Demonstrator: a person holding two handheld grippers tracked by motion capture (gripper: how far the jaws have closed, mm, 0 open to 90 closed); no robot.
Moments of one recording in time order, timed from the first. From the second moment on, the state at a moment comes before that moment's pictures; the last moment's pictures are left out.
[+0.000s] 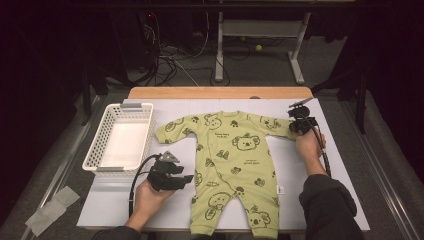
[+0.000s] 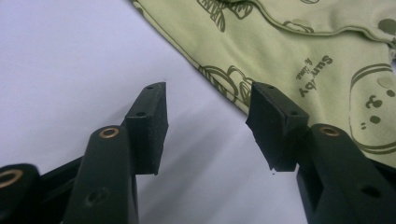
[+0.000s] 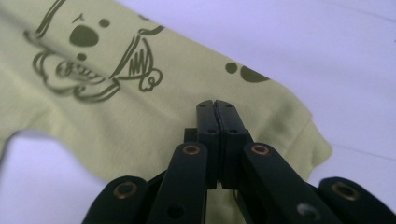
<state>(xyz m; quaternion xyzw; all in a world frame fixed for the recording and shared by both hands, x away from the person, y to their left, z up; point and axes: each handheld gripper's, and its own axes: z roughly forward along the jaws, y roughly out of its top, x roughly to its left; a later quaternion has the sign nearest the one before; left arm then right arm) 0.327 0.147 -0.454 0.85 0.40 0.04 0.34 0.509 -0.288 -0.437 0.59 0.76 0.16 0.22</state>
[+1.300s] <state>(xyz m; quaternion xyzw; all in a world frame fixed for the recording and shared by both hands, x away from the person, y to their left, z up) 0.316 0.112 -0.461 0.89 0.35 0.05 0.30 0.348 -0.246 -0.449 0.45 0.85 0.26 0.11</state>
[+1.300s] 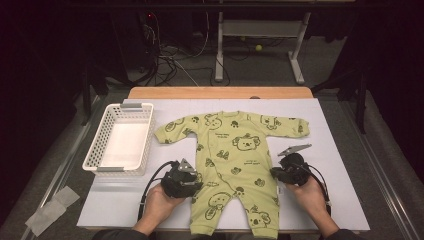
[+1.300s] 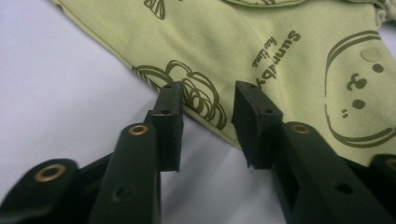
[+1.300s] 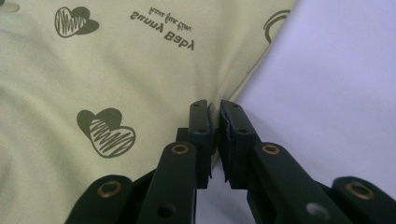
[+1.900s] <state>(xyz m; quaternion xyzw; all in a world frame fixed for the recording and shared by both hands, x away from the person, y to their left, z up) 0.320 0.124 -0.452 0.89 0.34 0.04 0.29 0.345 -0.244 -0.448 0.45 0.85 0.26 0.11</state>
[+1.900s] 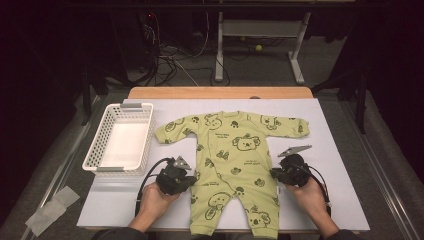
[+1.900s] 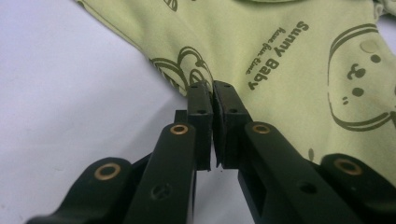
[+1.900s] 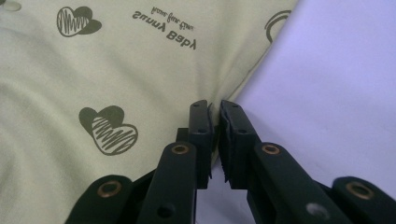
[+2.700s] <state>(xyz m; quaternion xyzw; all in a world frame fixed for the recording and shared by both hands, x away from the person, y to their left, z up) 0.298 0.190 -0.429 0.83 0.39 0.08 0.39 0.298 -0.259 -0.407 0.43 0.81 0.37 0.17</state>
